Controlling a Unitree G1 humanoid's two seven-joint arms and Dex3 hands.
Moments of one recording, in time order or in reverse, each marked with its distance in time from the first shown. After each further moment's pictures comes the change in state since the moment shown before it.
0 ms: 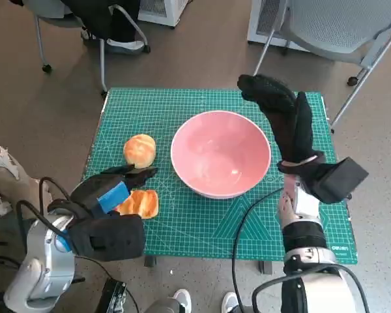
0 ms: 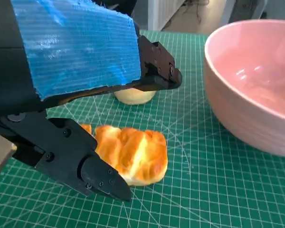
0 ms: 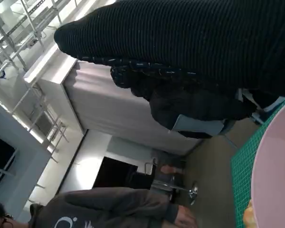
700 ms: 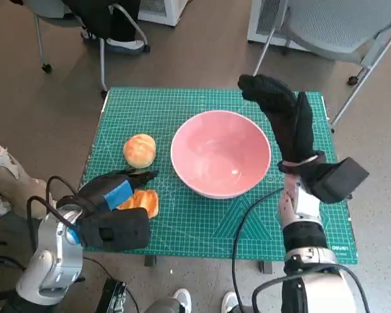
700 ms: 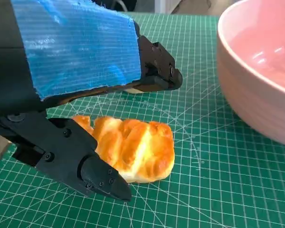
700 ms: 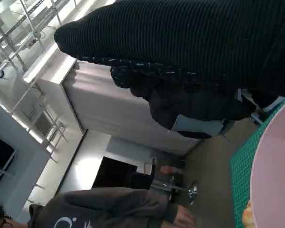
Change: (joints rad) left arm -0.052 -0.034 -0.044 0.141 0.025 -0.016 0.000; right arm 0.007 0.000 0.000 -0.003 0.003 0.001 0.000
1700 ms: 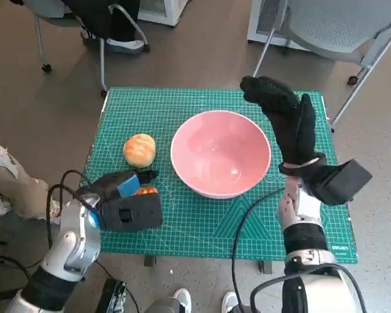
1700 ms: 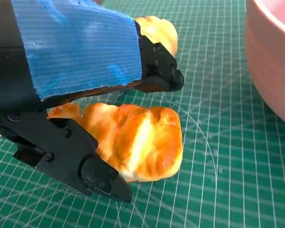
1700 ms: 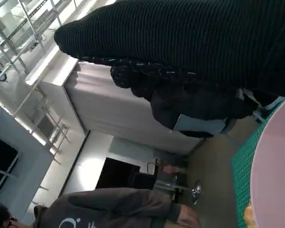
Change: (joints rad) left arm -0.116 -0.075 -0.074 0.237 0.065 0.023 0.066; right arm 0.015 -0.001 0.000 -0.027 0.029 0.018 0.019
